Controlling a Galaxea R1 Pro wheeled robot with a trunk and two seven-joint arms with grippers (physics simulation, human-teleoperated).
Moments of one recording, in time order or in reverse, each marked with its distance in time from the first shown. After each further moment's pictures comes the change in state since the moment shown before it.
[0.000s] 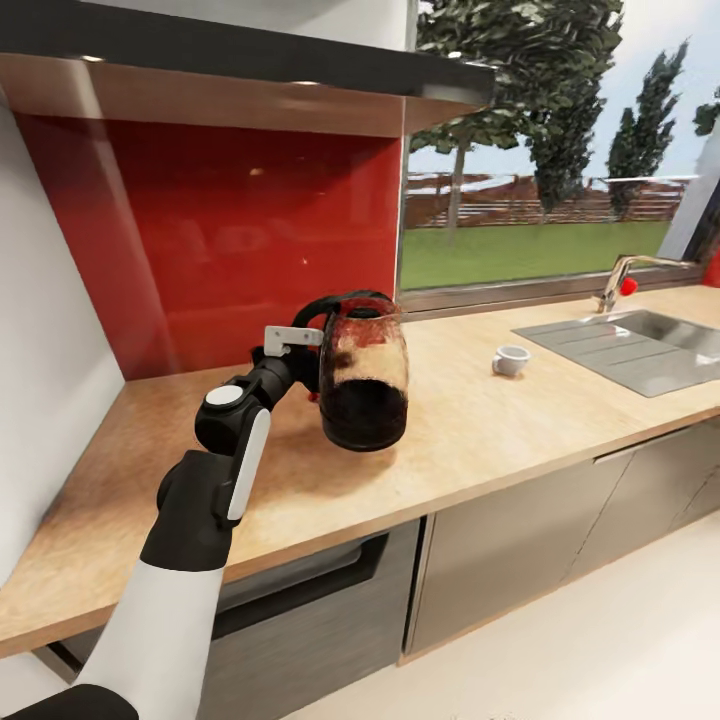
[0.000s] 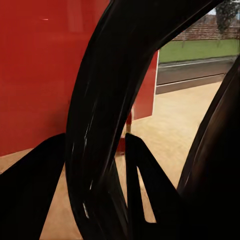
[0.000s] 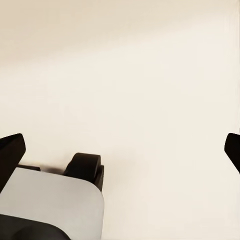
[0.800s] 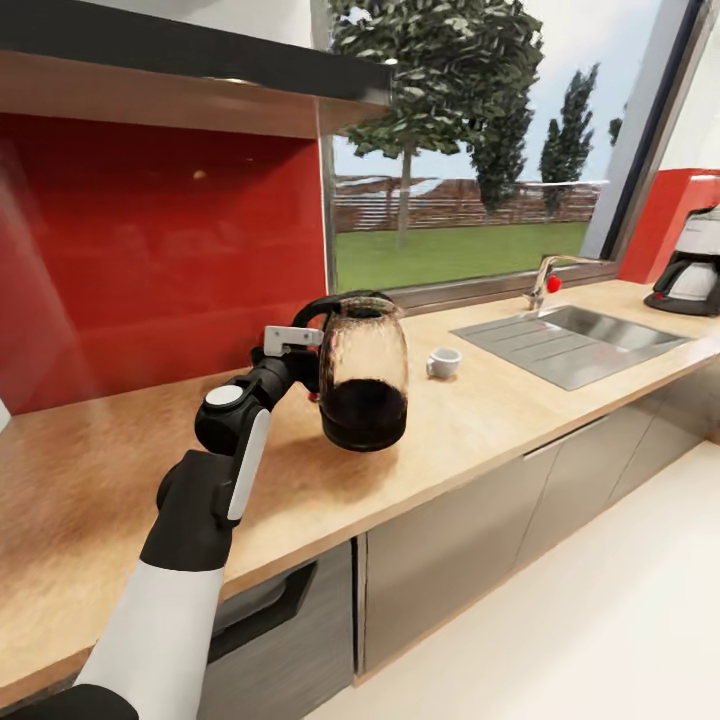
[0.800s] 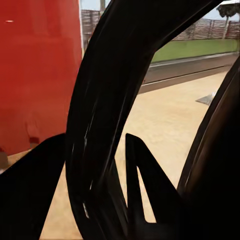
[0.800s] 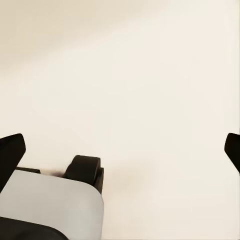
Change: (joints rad) left arm 0.000 0.000 0.000 0.000 0.000 -0.001 0.001; right arm 0.000 0.000 0.000 0.000 0.000 0.000 0.000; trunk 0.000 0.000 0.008
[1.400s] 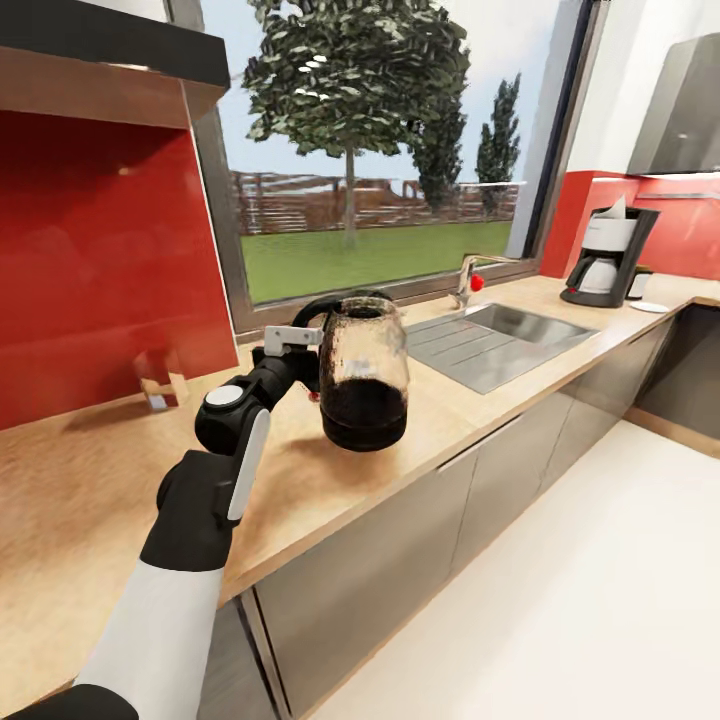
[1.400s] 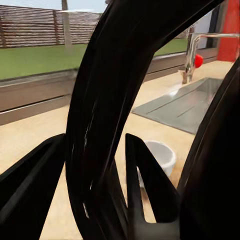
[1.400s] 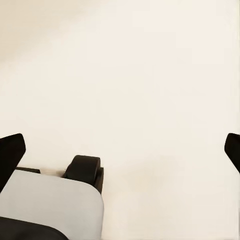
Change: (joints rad) left arm 0.000 0.000 -0.002 -0.001 0.000 0.000 -0.001; right arm 0.000 0.000 0.001 0.000 0.000 0.000 0.000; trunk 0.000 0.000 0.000
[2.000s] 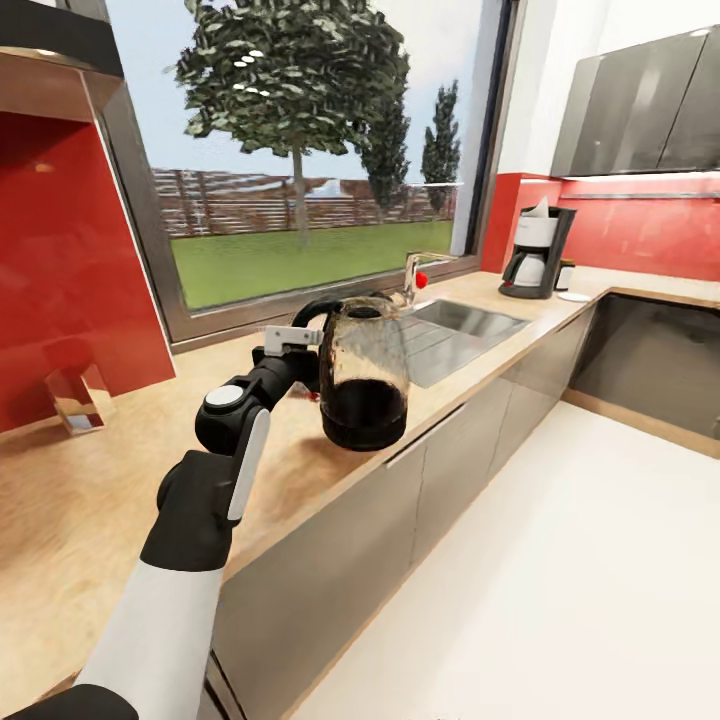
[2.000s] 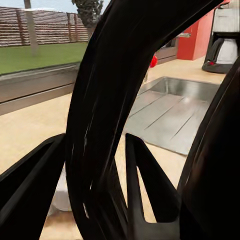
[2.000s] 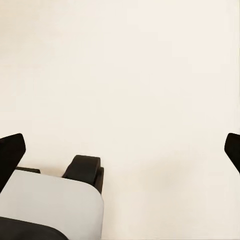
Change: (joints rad) left arm 0.000 0.000 0.000 0.000 -0.001 0.000 0.000; right arm 0.000 0.000 0.000 0.000 0.000 0.000 0.000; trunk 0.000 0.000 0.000
